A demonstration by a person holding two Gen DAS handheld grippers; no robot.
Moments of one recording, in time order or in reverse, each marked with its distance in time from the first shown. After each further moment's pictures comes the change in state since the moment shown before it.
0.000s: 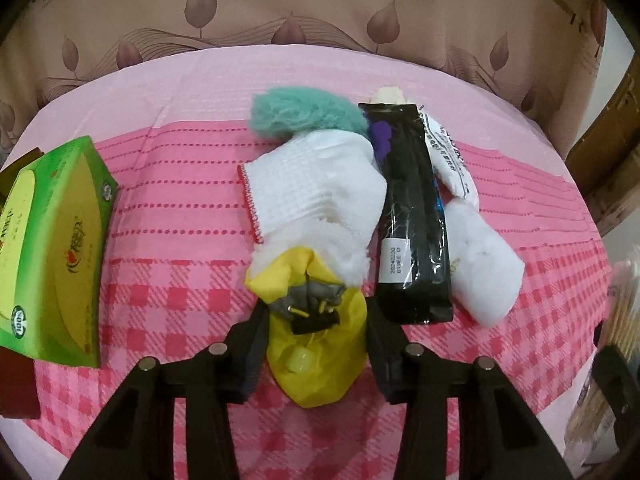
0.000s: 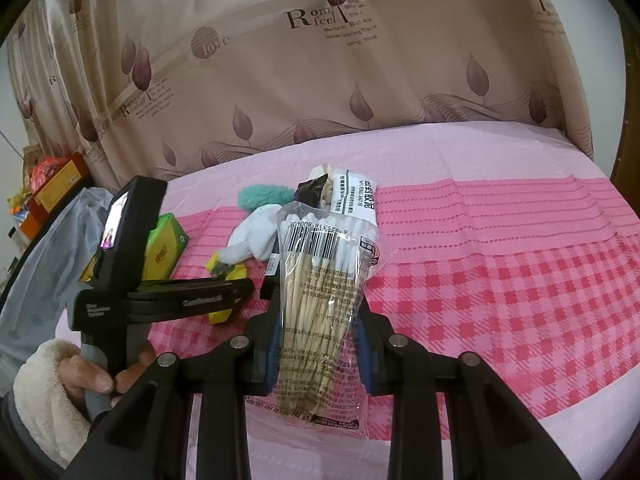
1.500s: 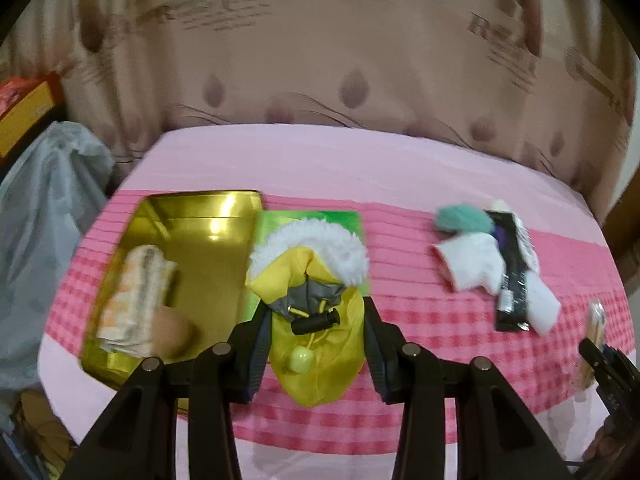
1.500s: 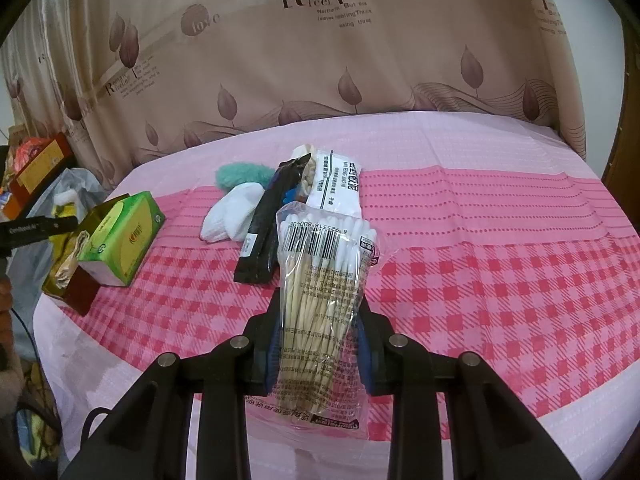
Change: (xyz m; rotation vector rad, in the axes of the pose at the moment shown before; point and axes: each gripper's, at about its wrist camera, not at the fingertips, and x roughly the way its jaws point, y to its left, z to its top) left arm -0.145 0.137 -0.010 -0.116 -0.195 0.221; right arm 0.020 -0.004 -0.005 -0.037 0.049 -0.064
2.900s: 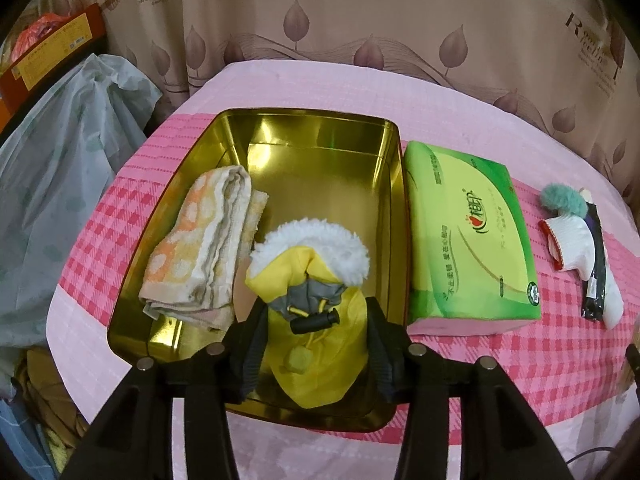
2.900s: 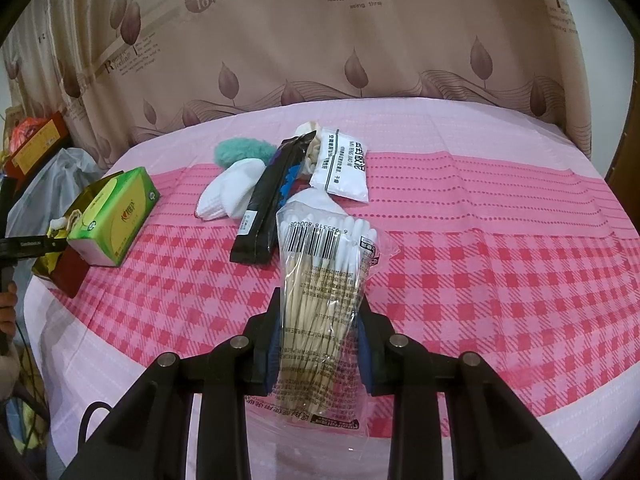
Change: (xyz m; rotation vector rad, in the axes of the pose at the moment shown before) left arm 0.052 0.092 -0.031 -0.111 0.152 0.097; right arm 0.012 0.005 -0.007 -0.039 0.049 -0.018
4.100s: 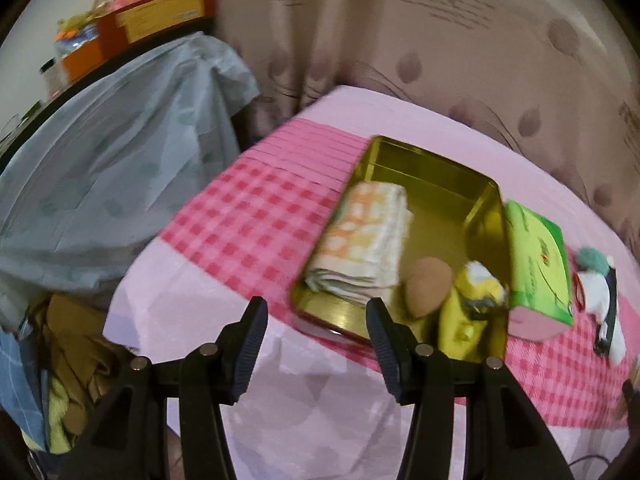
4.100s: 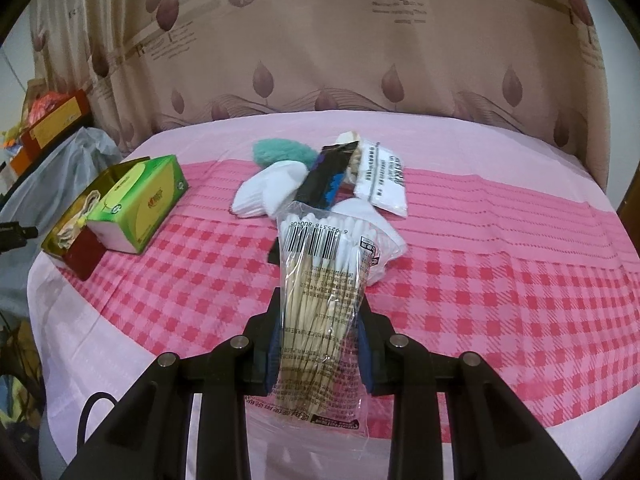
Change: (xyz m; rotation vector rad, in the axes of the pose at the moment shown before) left arm -0.066 0.108 -0.036 -0.242 -0.114 0.126; right arm -0.005 0.031 -0.001 -0.100 -0.026 0.027
